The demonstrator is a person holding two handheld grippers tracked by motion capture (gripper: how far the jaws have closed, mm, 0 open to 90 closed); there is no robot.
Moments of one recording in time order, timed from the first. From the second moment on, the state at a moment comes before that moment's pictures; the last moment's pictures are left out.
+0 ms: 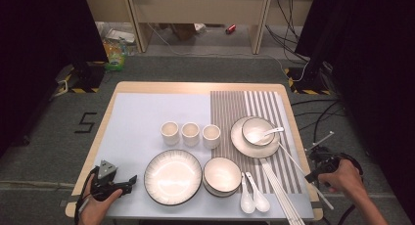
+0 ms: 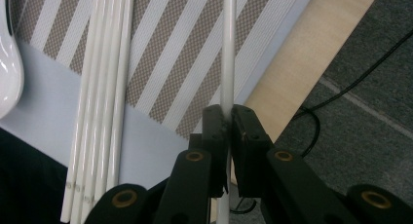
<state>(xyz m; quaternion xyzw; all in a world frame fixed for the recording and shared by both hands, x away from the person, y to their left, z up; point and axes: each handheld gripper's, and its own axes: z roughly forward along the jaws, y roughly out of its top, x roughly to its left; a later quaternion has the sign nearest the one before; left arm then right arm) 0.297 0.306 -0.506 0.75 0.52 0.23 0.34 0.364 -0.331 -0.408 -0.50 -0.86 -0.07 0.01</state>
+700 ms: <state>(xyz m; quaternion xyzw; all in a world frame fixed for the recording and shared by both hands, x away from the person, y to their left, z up) 0.297 0.307 -0.506 0.75 0.52 0.23 0.34 0.425 -0.307 -0.410 -0.51 -0.86 -0.07 0.00</state>
